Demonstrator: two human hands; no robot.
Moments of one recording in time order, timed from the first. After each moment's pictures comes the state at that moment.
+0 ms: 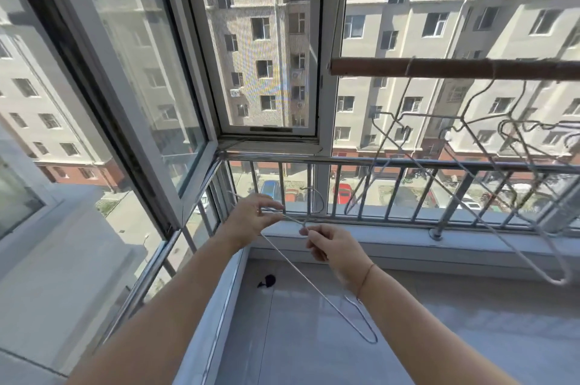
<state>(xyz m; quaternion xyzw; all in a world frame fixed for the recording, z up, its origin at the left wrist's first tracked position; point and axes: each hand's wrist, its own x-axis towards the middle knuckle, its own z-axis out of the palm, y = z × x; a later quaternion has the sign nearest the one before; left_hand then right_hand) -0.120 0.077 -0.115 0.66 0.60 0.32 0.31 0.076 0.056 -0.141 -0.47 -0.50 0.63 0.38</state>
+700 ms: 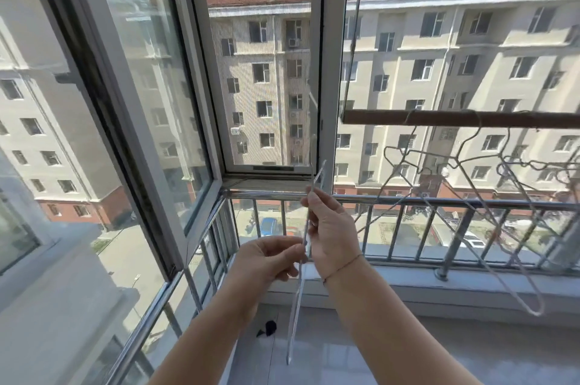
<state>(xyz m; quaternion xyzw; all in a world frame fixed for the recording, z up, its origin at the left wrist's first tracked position) -0.085 -0.009 -0.037 0.48 0.49 0.50 0.53 0.025 0.052 -0.022 -0.35 -0.27 0.64 0.63</state>
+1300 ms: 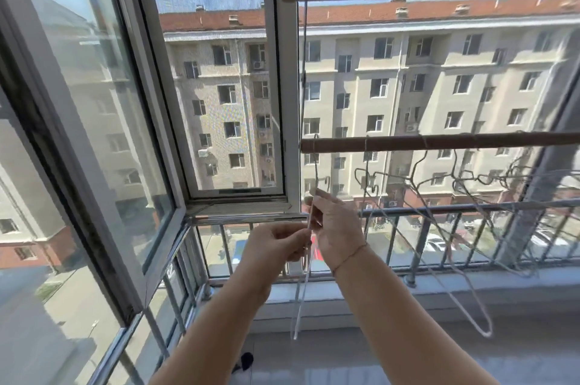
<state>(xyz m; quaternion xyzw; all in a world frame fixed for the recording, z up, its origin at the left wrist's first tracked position) -0.021 0.037 -0.003 0.53 0.47 0.49 0.51 0.084 0.072 0.017 -0.42 -0.29 0.56 0.65</state>
